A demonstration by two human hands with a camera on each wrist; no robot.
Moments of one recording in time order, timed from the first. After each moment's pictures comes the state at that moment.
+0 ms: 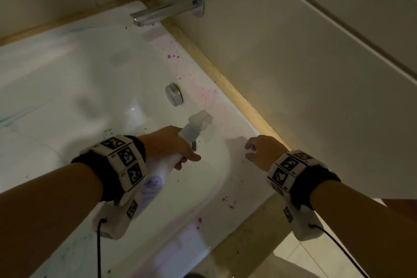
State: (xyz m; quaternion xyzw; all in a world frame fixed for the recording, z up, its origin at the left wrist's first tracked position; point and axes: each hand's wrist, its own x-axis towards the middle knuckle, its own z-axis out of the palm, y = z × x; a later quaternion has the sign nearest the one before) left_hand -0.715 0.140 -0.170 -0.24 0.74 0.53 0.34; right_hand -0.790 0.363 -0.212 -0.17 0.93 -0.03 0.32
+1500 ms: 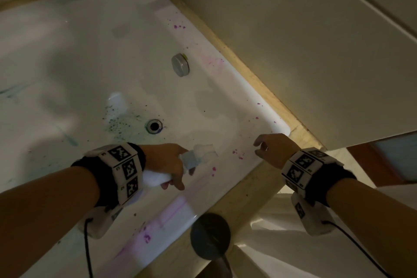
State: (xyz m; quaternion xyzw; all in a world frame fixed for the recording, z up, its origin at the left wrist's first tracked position) left_hand -0.596 0.139 -0.169 -0.10 0.75 0.43 0.50; right_hand -0.689 0.383 -0.191 -0.14 0.93 -0.03 0.33
